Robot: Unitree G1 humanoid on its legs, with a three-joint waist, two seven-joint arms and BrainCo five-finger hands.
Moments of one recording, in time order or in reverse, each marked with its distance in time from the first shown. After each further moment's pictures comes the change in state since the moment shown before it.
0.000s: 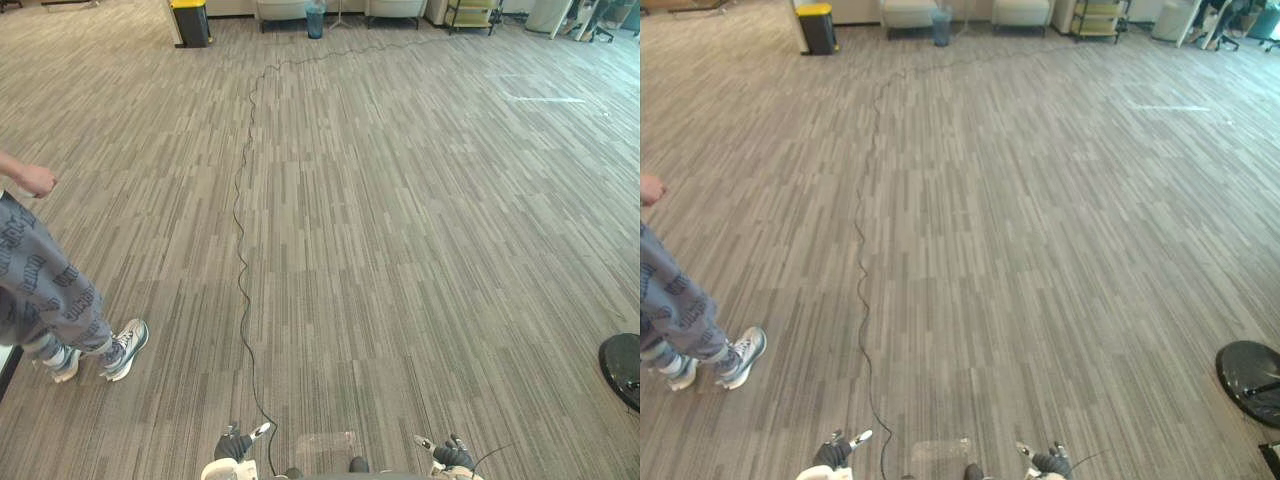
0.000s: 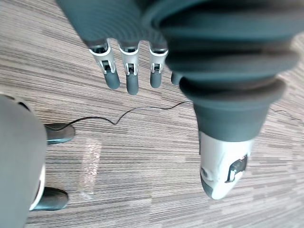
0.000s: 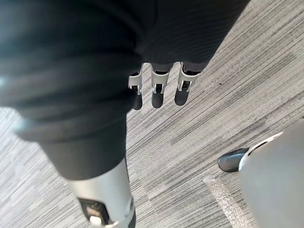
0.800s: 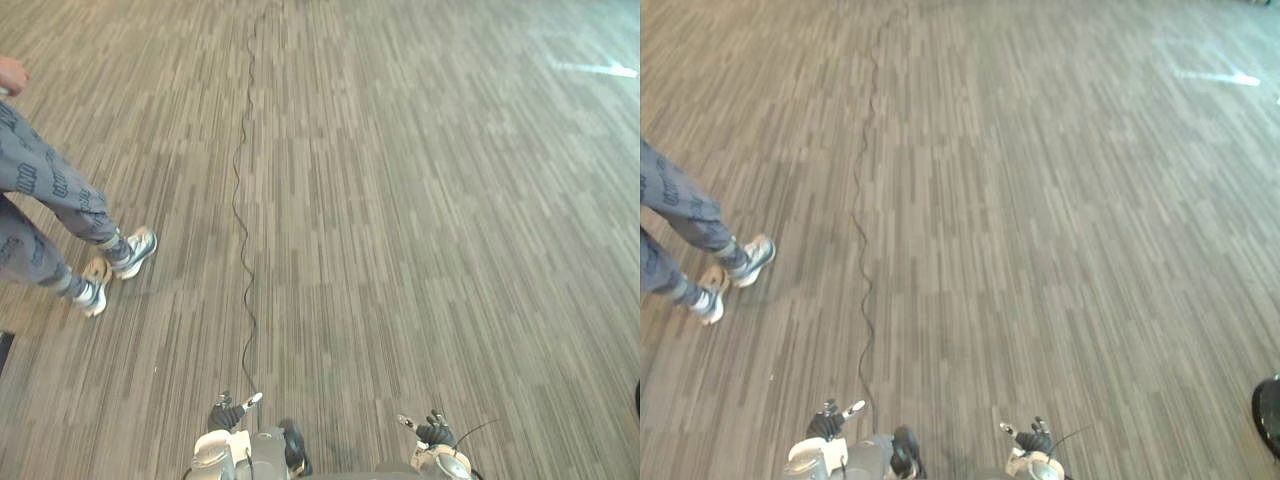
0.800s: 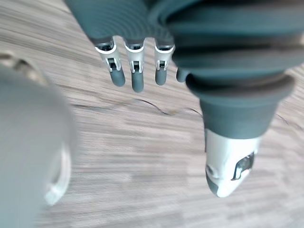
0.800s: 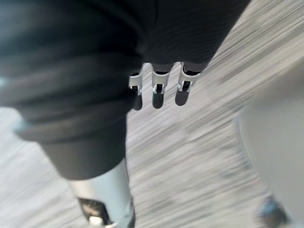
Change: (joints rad) left arm -0.048 -0.003 -0.019 -0.086 -0.007 0.007 -0.004; right arm -0.029 0.022 0.059 -0.091 -0.011 0.004 0.017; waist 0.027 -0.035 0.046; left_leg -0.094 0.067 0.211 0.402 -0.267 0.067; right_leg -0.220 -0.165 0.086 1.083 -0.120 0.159
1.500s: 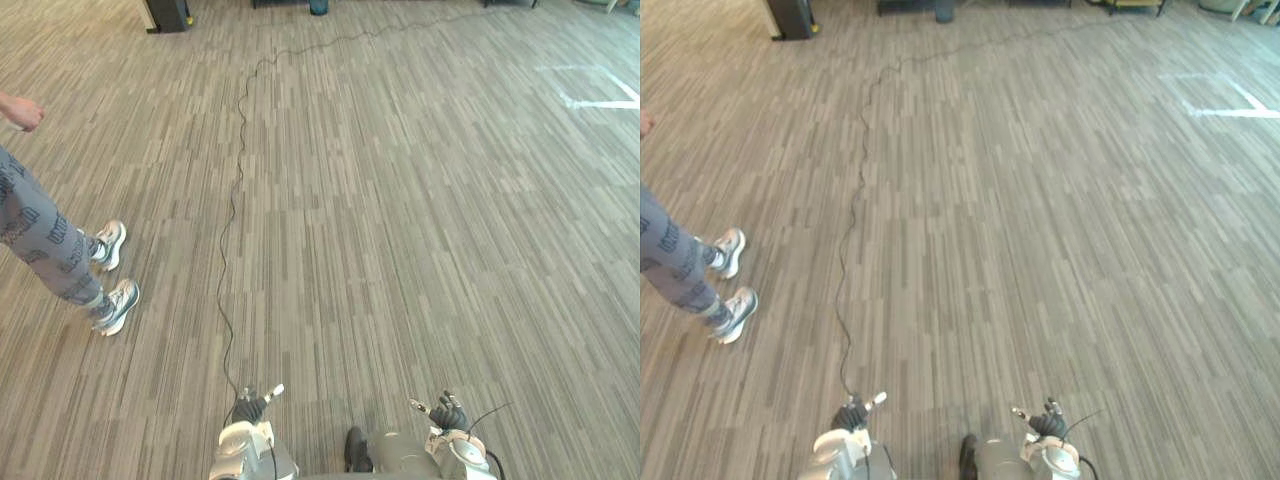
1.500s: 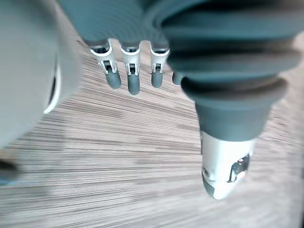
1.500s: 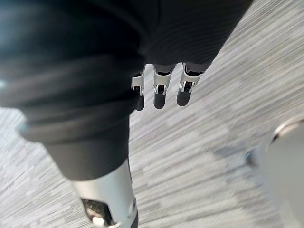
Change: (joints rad) left arm -0.041 -0.073 0.079 -0.039 0.001 -0.012 -0.020; right arm -0.061 -0.028 0.030 0.016 0.011 0.012 0.006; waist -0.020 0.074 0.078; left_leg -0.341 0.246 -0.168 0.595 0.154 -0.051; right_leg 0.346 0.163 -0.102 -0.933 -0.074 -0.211
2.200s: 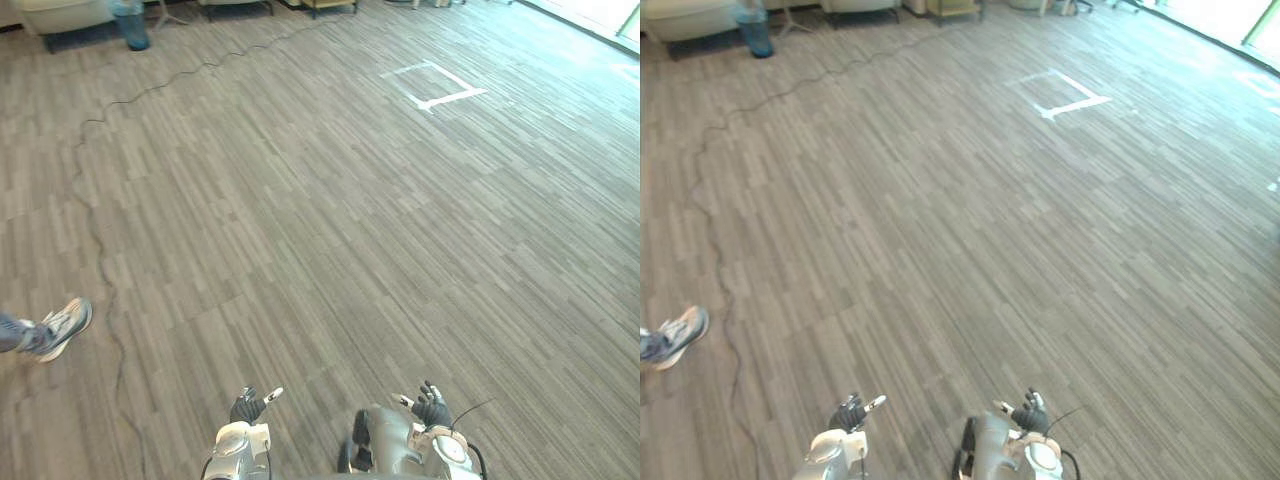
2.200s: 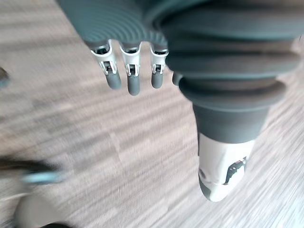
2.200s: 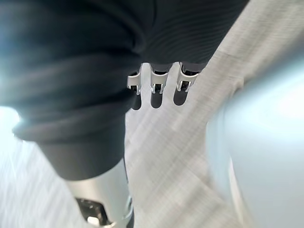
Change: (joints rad) left arm -0.035 0.037 -0.134 0.103 -0.017 0.011 0.001; right arm 0.035 0.011 -0.010 -0.077 -0.039 -0.019 0.013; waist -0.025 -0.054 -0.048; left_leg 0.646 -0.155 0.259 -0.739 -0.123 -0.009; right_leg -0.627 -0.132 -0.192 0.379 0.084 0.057
